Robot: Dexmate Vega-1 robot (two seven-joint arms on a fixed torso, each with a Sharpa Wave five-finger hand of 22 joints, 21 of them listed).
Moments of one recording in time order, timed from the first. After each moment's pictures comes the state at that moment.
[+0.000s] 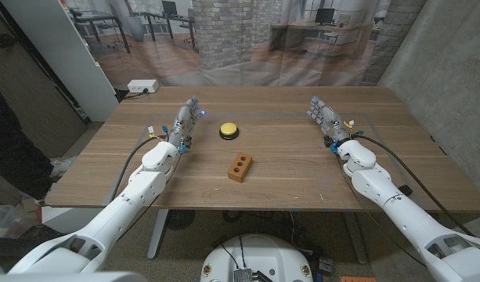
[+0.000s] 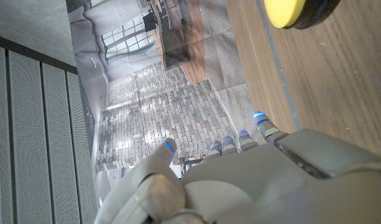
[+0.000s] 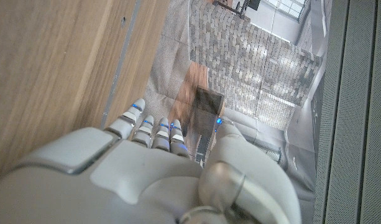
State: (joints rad) left arm 0.85 0.43 0.27 -1.30 -0.56 -0.25 -0.09; left_hand 0.11 0.11 0.46 0.17 0.26 -0.17 0.05 0.17 0.17 -0.17 0.01 0.19 0.18 -0.17 0.05 0.19 0.18 -0.17 0.06 0.50 0.18; right arm -0.86 -0.43 -0.27 -1.30 0.55 0.24 0.09; right_hand 0.39 0.13 0.29 -0.02 0.18 0.10 0.09 0.19 0.18 0.06 0.06 0.18 0.18 0.03 0.05 0.18 0.17 0.16 -0.01 0.19 0.17
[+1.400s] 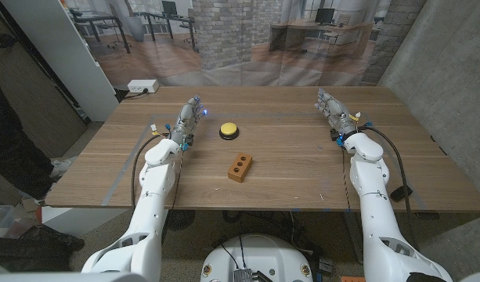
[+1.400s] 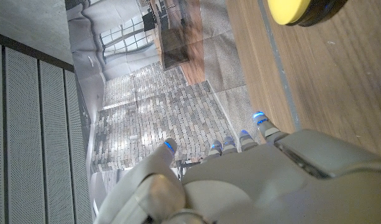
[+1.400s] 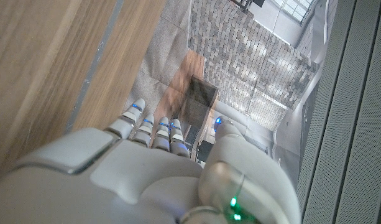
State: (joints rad) left arm 0.81 -0.01 -0.23 -1.24 -0.05 -0.13 -0.43; left_hand 0.11 0.11 0.46 0.17 0.26 -0.17 0.05 0.17 0.17 -0.17 0.01 0.19 0.18 -0.17 0.05 0.19 0.18 -0.17 0.06 0.50 0.18; right arm -0.86 0.05 0.29 -1.41 -0.09 0.13 0.43; right_hand 0.39 0.13 0.30 -0.03 0.18 0.10 0.09 0.19 0.18 0.07 0.07 0.19 0.18 0.03 0.05 0.18 0.17 0.16 -0.01 0.19 0.17
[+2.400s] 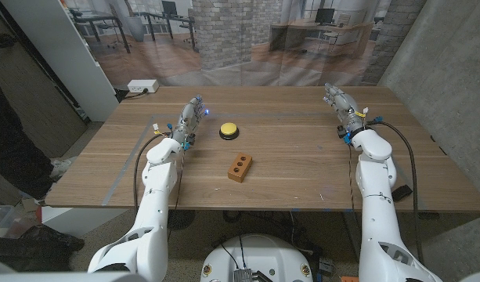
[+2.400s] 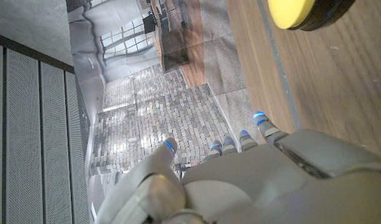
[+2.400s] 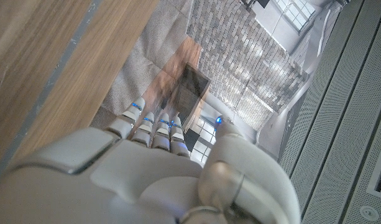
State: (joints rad) left arm 0.78 -0.05 -0.28 -1.20 0.01 -0.14 -0.47; left_hand 0.11 0.11 0.47 0.17 0.26 -0.17 0.05 0.18 0.17 -0.17 0.01 0.19 0.18 -0.17 0.05 0.19 0.18 -0.17 0.06 0.49 0.18; right arm -0.89 0.10 0.35 -1.54 -0.24 0.16 0.44; right_hand 0.40 0.13 0.30 -0.05 0.18 0.13 0.10 0.20 0.18 0.11 0.08 0.20 0.18 0.05 0.06 0.18 0.17 0.17 0.00 0.20 0.17
